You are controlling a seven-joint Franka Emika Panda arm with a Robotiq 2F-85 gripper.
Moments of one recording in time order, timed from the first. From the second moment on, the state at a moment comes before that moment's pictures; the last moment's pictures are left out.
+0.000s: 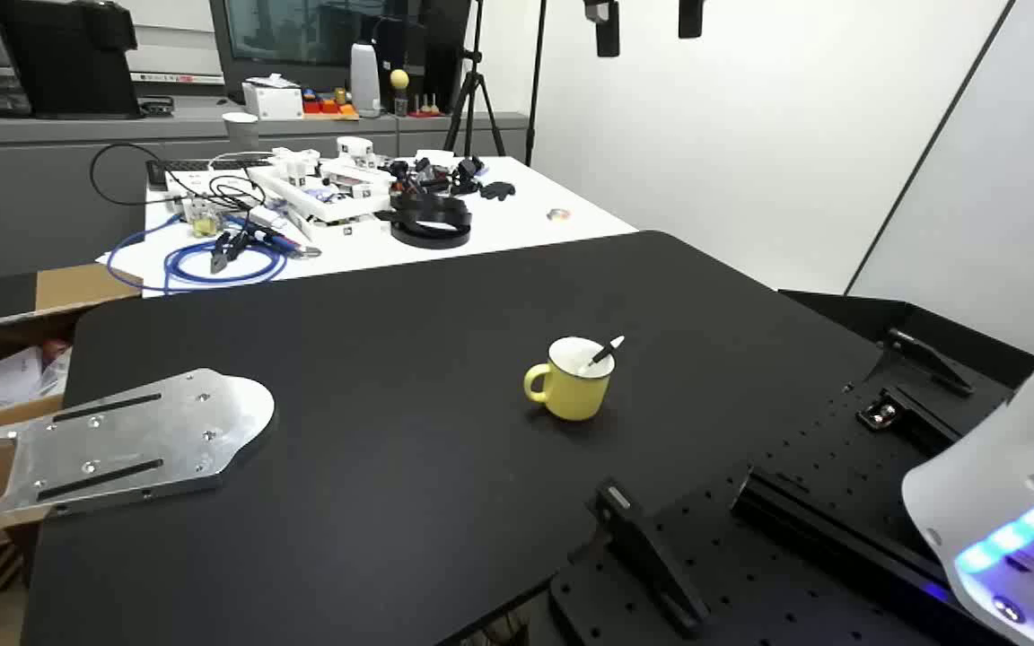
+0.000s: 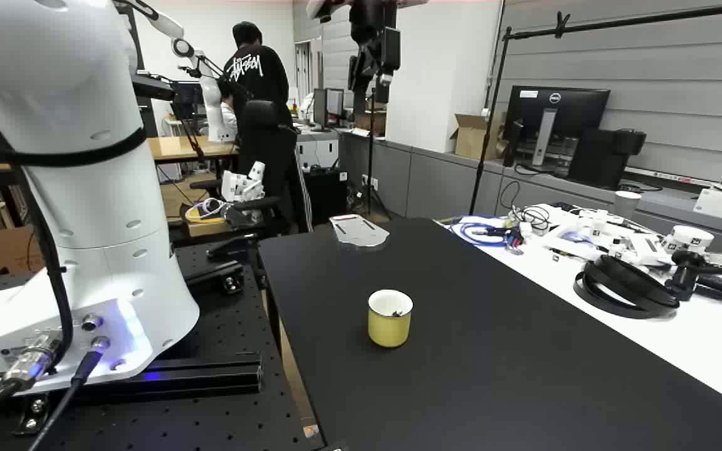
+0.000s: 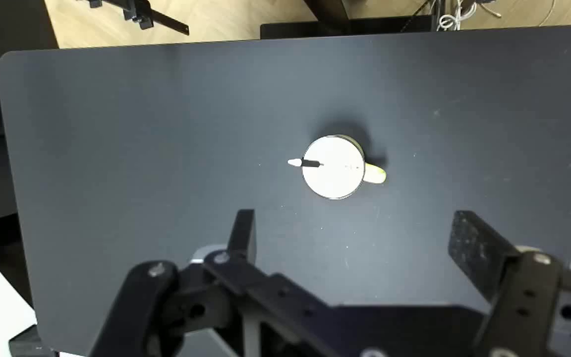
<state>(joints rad) 0.02 -0.34 0.30 -2.39 -0.09 1.89 0.38</state>
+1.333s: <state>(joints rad) 0.06 -0.25 0.20 -2.38 -0.25 1.94 -0.02</state>
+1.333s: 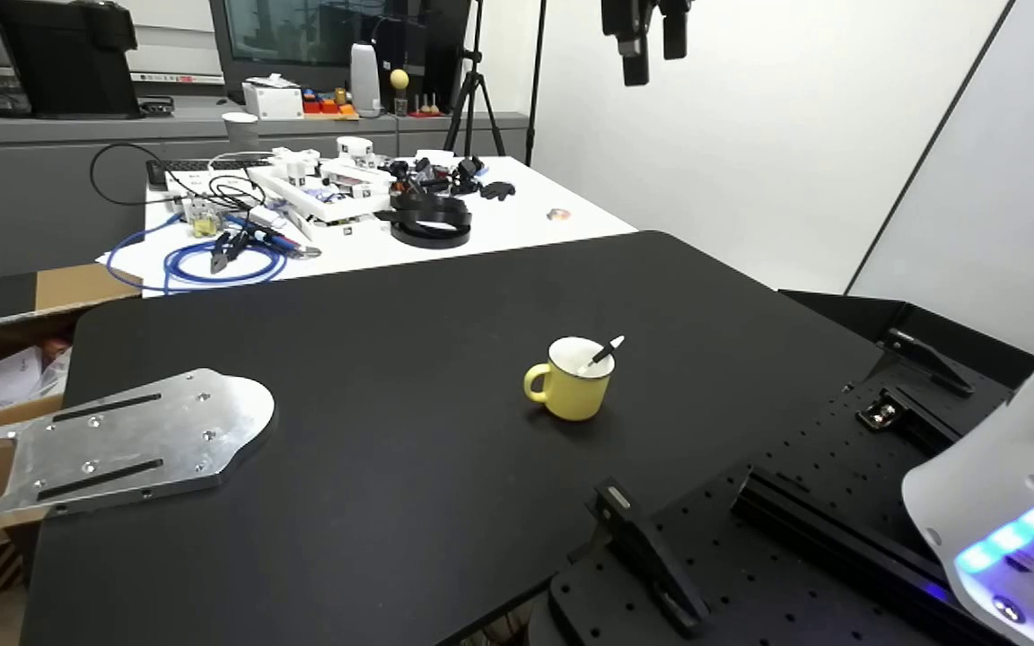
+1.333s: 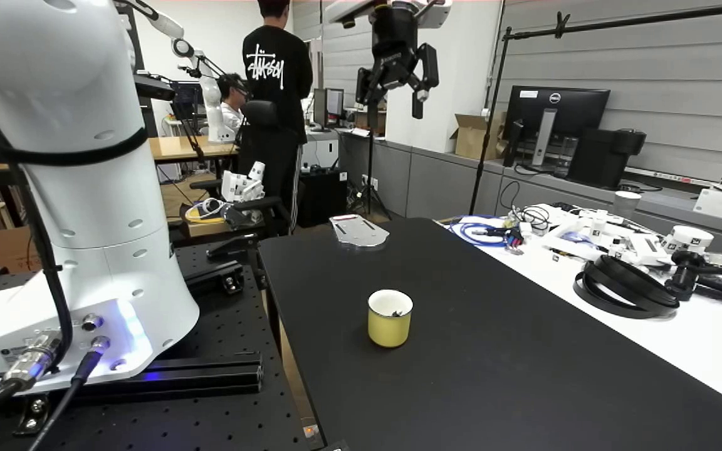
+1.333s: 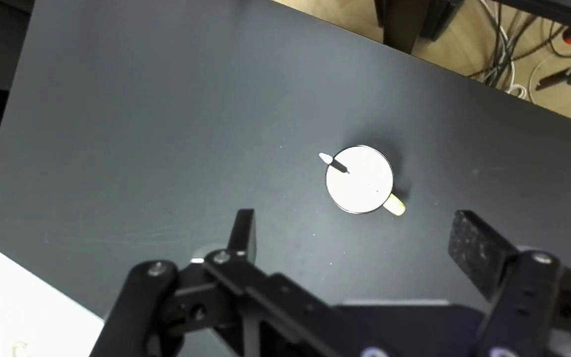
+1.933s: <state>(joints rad) 0.06 -0.01 0.10 -2.36 -0.33 1.99 -0.46</state>
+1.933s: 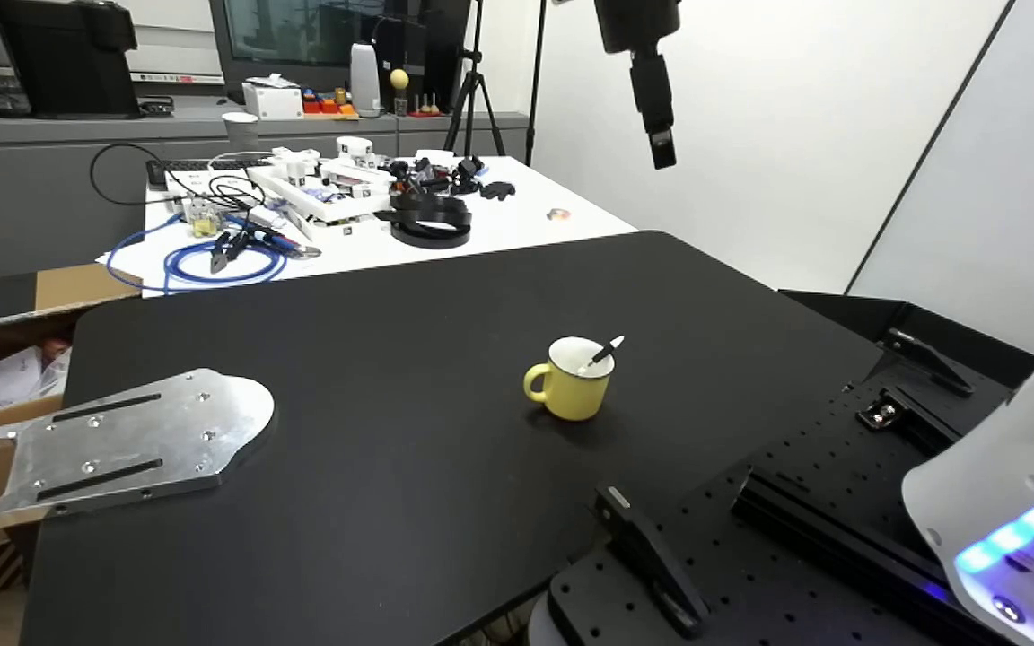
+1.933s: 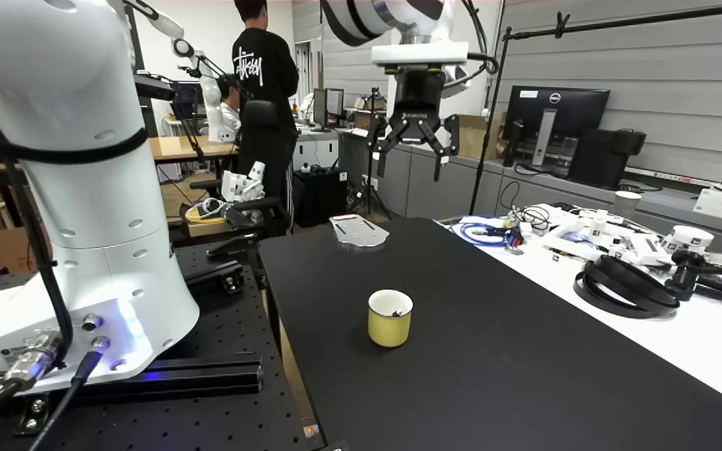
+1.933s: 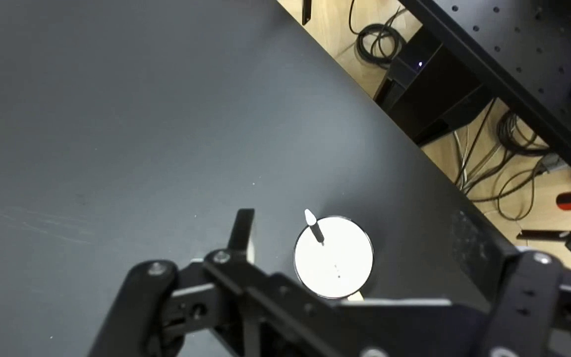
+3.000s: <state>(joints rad) 0.06 0.18 0.10 -2.30 -0.41 1.99 -0.46</state>
